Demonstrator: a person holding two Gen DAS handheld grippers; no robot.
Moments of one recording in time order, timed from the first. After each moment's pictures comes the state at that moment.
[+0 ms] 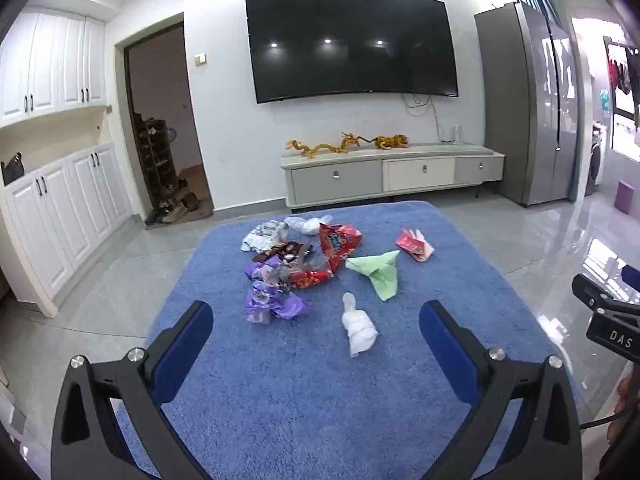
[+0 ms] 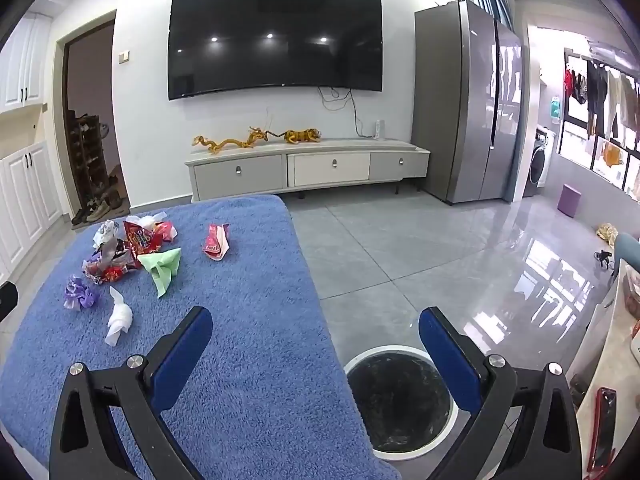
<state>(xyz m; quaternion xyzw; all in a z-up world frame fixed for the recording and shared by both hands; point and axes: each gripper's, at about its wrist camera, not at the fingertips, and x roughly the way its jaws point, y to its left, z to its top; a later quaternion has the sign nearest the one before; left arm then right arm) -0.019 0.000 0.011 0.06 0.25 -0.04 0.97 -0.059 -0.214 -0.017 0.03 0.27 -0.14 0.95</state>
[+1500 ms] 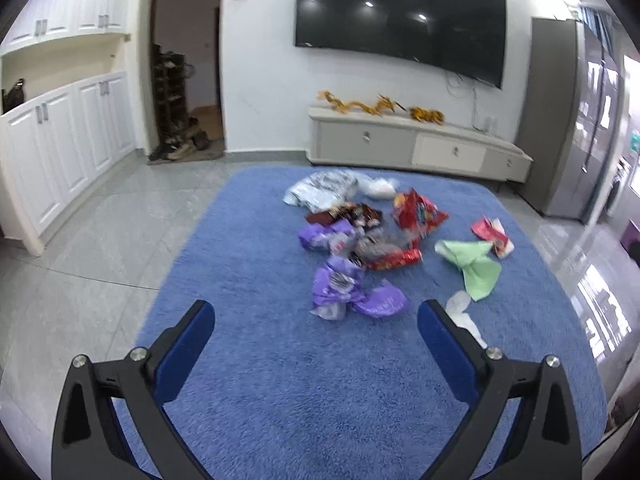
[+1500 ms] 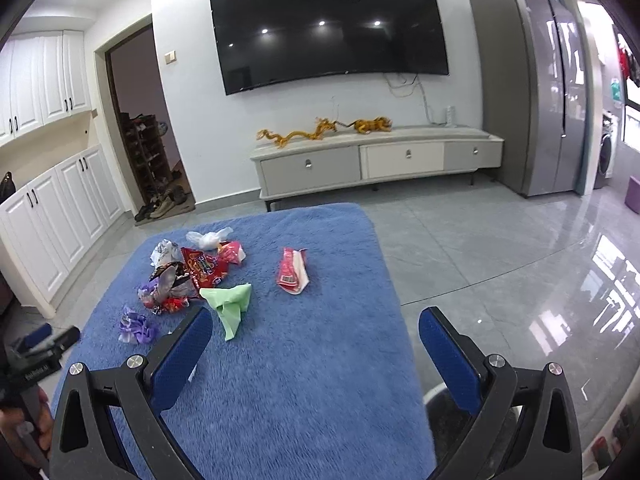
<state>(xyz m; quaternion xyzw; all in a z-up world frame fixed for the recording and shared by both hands) 0.078 0.109 -0.040 -0.02 0.33 -0.03 0.94 0.039 -0.203 -0.006 0.08 0.29 0.00 0.95</state>
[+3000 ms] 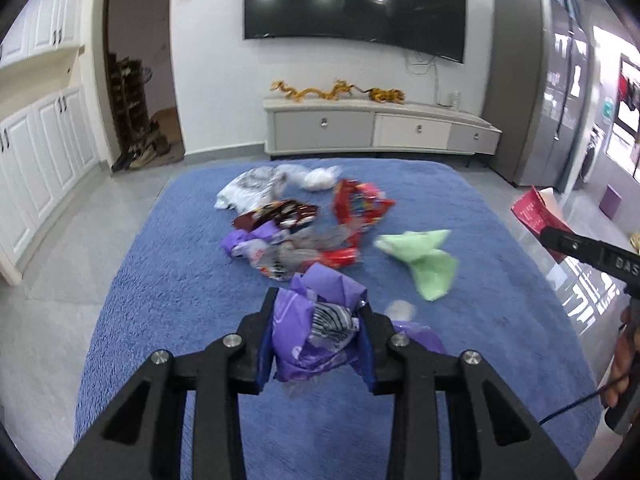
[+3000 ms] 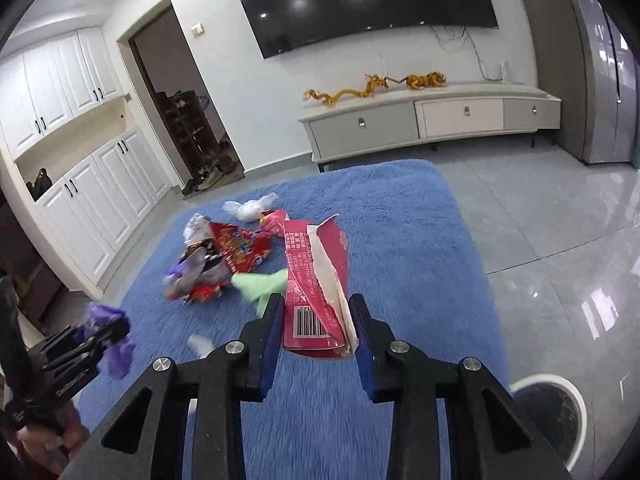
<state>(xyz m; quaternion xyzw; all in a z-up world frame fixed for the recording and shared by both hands) 0.094 0.042 -0.035 0.02 0.34 -0.09 0.94 0.084 -0.194 -0.038 0.12 0.34 0.11 0.92</state>
